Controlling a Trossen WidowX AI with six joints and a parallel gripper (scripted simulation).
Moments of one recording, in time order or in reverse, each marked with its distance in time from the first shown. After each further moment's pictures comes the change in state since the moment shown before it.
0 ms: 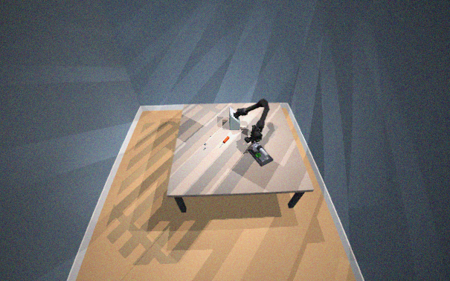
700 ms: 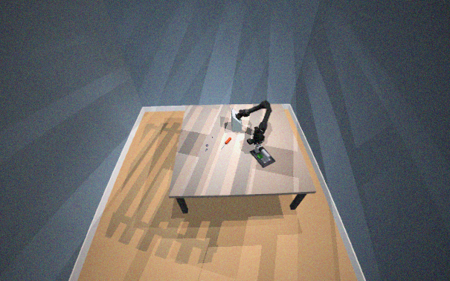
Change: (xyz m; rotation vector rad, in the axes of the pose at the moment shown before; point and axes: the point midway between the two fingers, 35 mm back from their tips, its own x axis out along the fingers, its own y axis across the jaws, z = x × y) arm 0.000 0.000 0.008 0.000 0.000 0.000
